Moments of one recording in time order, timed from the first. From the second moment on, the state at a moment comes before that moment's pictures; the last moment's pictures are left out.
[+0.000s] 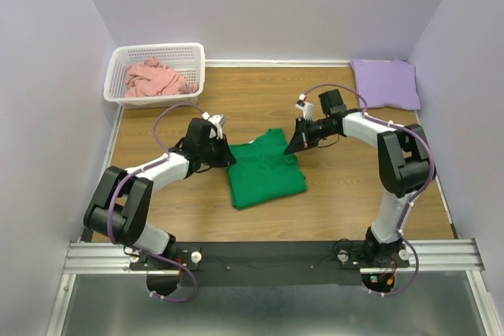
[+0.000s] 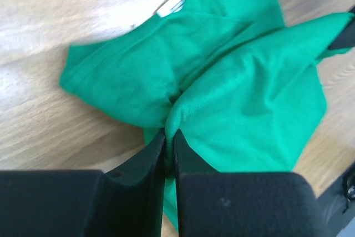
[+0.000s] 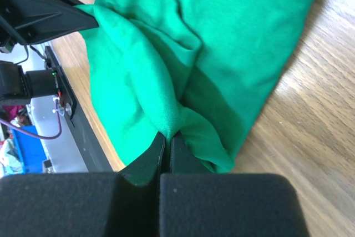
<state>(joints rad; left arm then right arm) -0.38 1.46 0.69 0.02 0.35 -0.42 0.29 1.87 1.18 -0.37 -0.87 0.12</state>
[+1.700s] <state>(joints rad) -0.66 1.30 0.67 -0.12 0.15 -0.53 0.35 1.74 1.03 -0.46 -0.80 0.16</state>
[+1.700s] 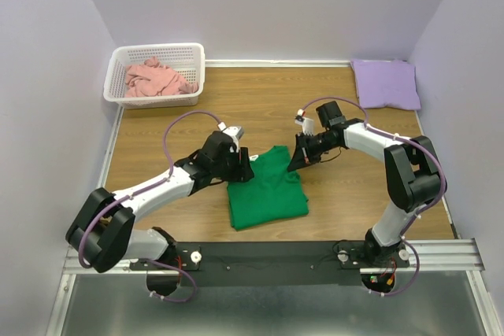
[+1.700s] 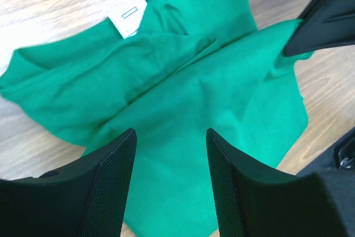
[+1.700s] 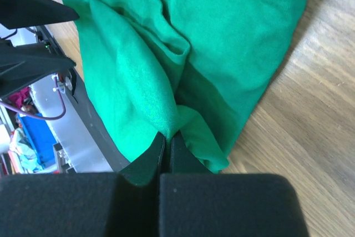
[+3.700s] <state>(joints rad) -0.65 1.26 0.64 -0.25 -0.06 -0.62 0.35 1.76 1.04 -0.47 -0.80 0.14</state>
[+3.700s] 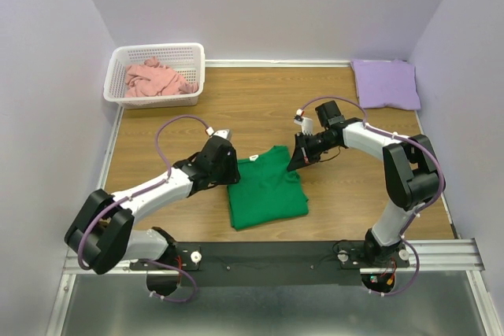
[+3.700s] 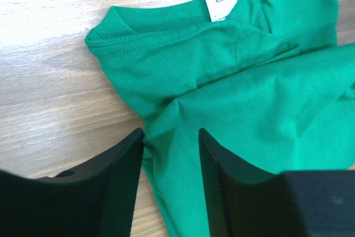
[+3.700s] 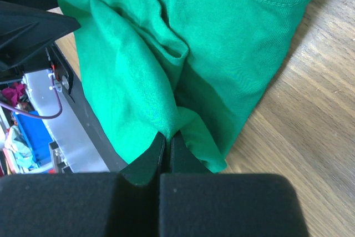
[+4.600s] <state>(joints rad) -0.65 1.02 0.62 -0.26 -0.05 -0.65 0.35 1.71 1.09 -0.48 -0.78 0.14</state>
